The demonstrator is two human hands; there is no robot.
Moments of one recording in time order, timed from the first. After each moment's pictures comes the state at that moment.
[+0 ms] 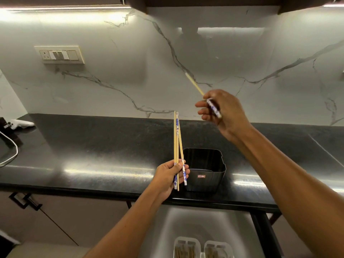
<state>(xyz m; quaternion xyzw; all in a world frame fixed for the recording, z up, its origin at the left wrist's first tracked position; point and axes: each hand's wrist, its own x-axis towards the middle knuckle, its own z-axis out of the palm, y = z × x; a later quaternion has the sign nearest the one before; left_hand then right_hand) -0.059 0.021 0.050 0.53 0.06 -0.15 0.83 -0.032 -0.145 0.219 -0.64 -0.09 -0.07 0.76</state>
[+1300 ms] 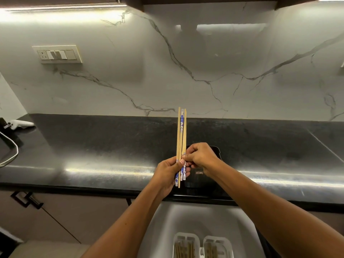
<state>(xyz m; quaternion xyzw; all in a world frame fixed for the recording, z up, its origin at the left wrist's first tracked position) -0.059 0.014 0.047 0.54 0.02 -0.17 0.83 -0.052 -0.116 0.112 -0.83 0.07 0.08 0.55</state>
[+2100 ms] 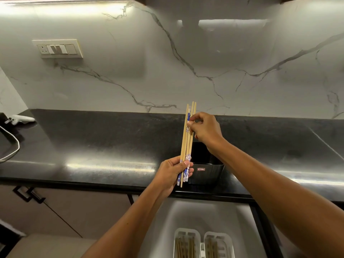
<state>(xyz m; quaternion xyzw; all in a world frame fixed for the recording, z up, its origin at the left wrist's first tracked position) -0.062 0.013 0.035 0.56 0.01 -0.16 0.81 -0.025 -0.115 0.148 -0.84 -0.01 -0.14 0.52</state>
